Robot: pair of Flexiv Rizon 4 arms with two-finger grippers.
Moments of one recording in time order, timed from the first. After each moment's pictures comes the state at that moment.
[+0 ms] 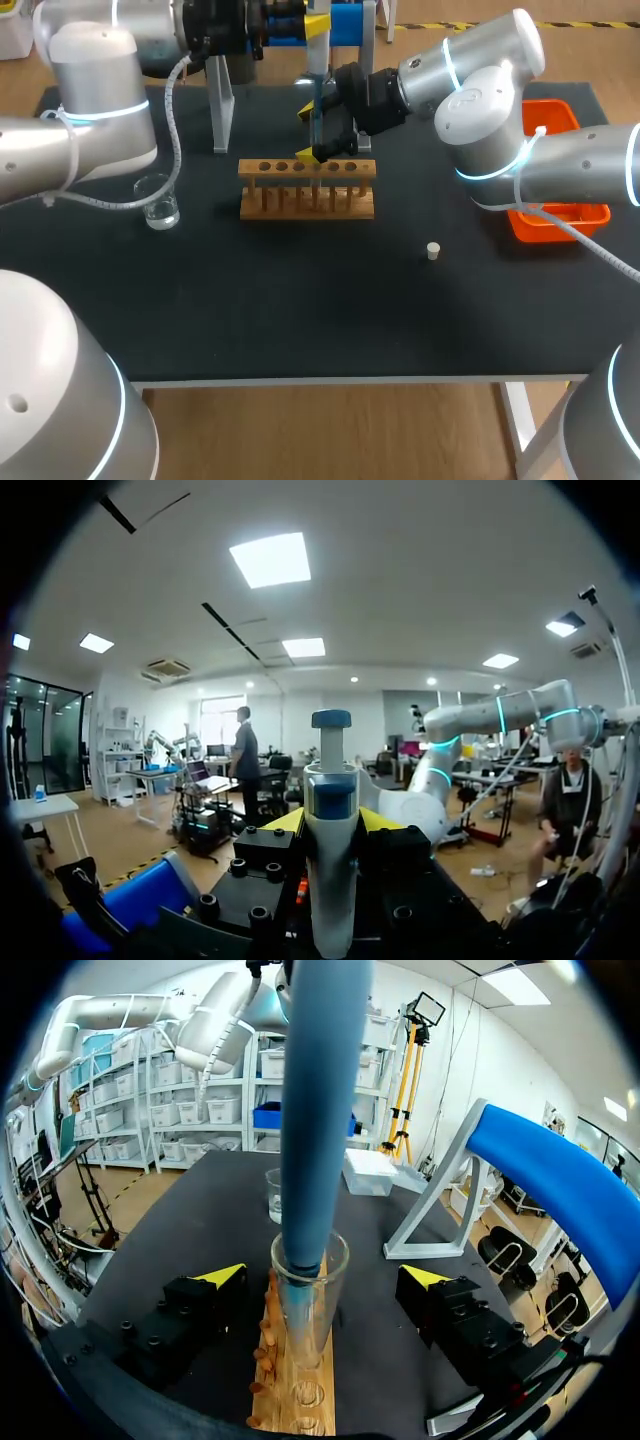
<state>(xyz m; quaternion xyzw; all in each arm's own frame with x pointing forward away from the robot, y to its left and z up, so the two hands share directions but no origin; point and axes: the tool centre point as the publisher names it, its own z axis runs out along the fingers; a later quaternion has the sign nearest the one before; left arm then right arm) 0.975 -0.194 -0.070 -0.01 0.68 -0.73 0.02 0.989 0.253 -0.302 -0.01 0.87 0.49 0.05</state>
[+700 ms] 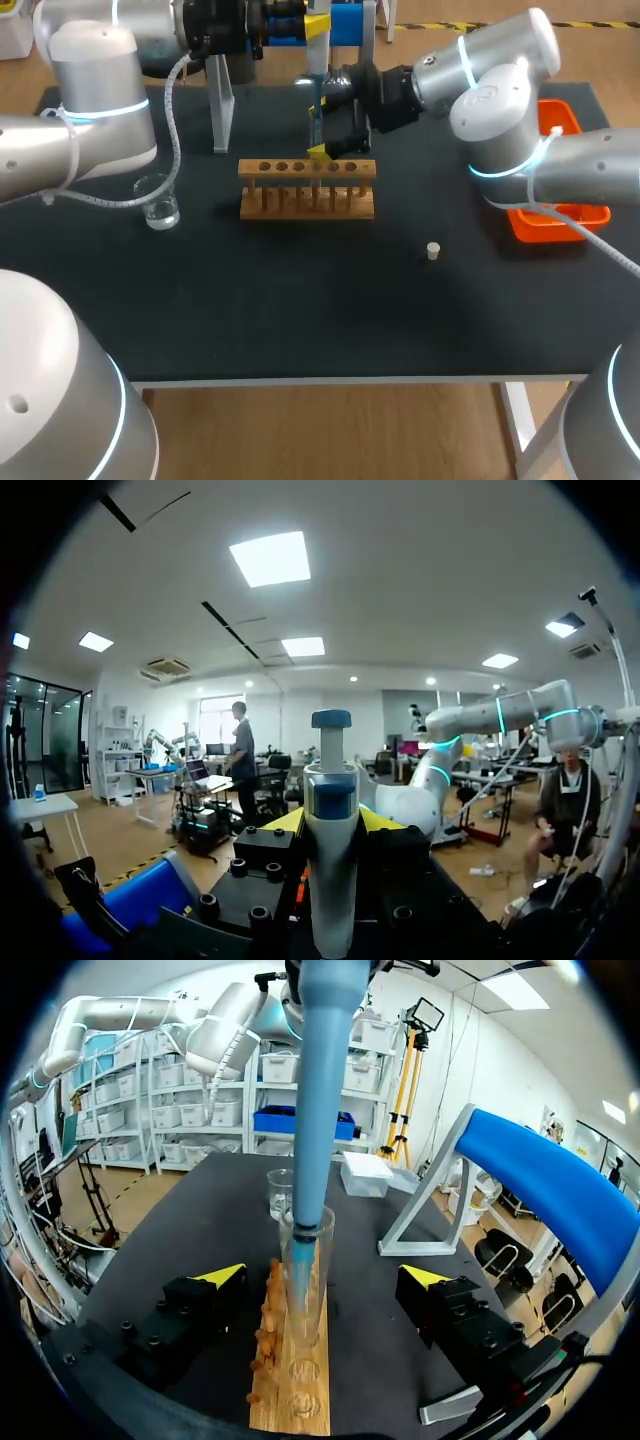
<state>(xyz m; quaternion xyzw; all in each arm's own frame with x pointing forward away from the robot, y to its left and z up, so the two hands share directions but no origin) 0.977 -0.194 -0.070 0.00 0.68 -0.73 0.02 0.990 0.229 -0.294 -0.02 0.86 0.50 0.06</state>
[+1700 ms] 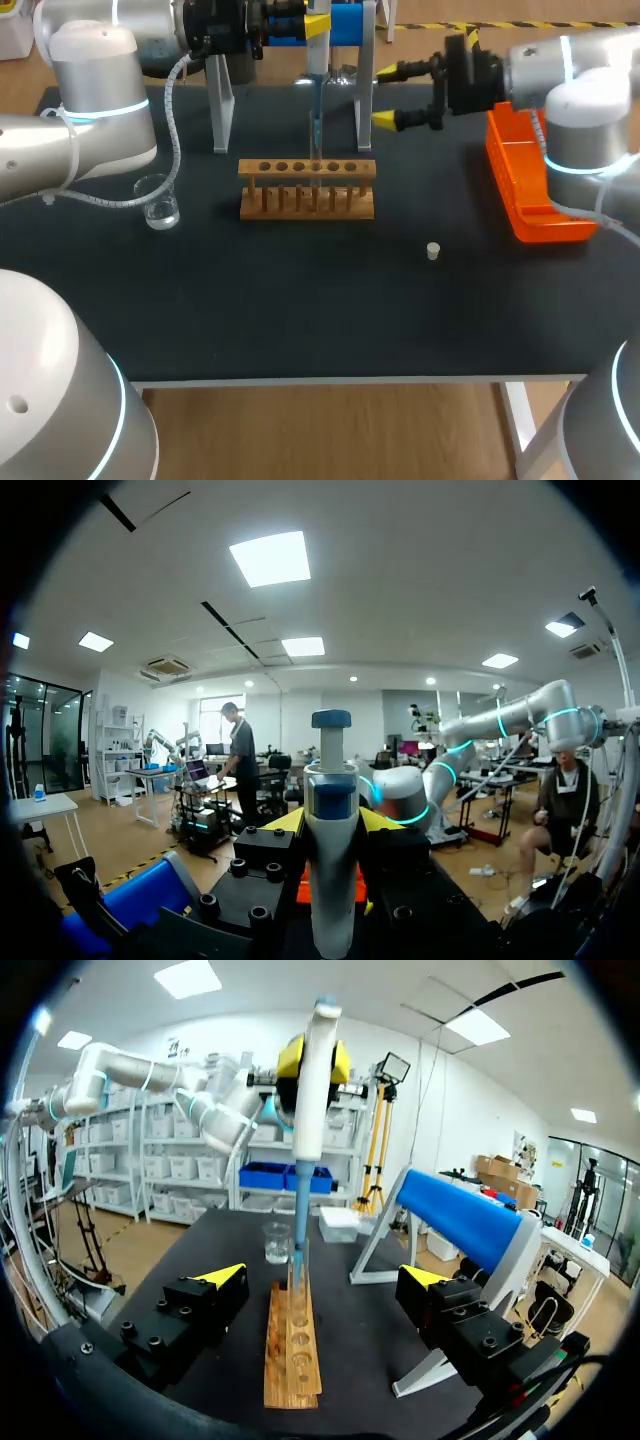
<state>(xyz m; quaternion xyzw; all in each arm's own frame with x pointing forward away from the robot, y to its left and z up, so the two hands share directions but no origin) 0.977 -0.194 -0.070 0.00 0.68 -0.73 0.02 0.987 0.130 -0.213 0.02 0.79 0.61 0.08</state>
